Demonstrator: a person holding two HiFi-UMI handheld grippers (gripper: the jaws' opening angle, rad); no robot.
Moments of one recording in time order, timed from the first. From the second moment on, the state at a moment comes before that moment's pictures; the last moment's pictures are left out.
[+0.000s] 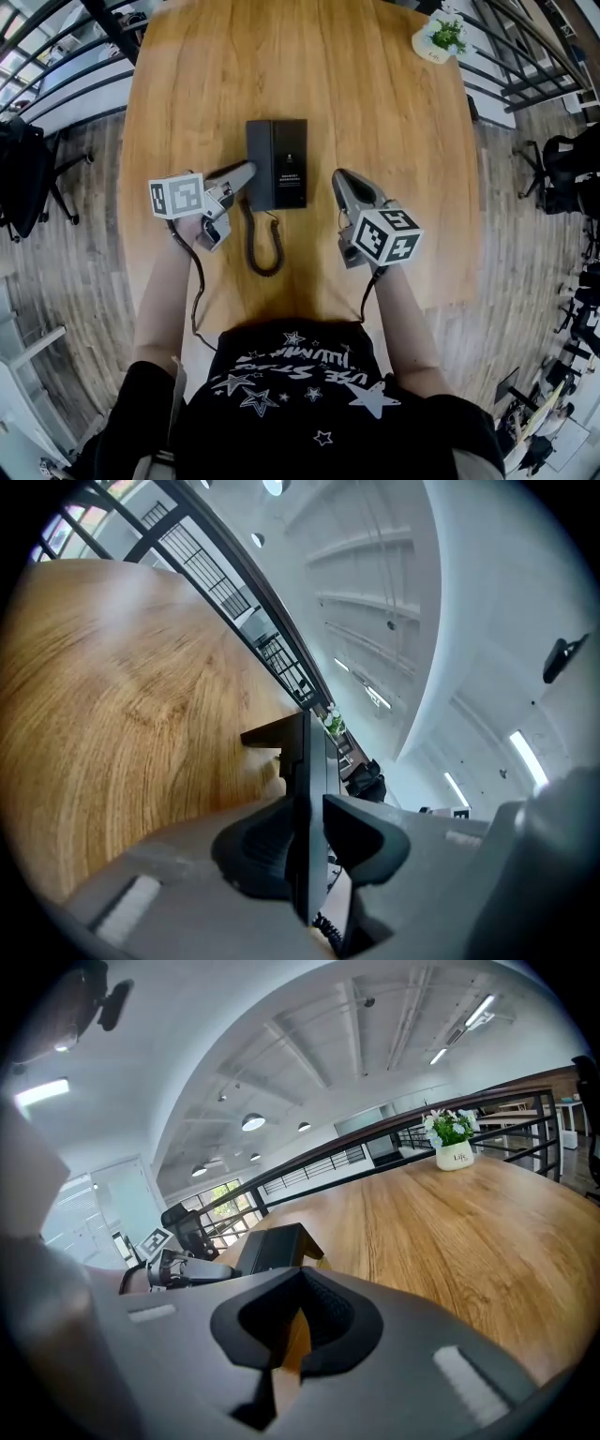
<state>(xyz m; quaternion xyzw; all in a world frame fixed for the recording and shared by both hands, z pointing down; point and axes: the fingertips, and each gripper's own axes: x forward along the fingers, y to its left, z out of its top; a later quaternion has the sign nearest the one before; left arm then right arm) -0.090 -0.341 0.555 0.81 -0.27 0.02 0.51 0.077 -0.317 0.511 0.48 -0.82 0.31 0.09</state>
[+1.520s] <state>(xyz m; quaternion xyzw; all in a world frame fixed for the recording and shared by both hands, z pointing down) -0.094 -0.115 0.426 0.90 -0.41 0.11 0.15 0.041 -0.159 0.418 0.44 -0.86 0.23 0.05</state>
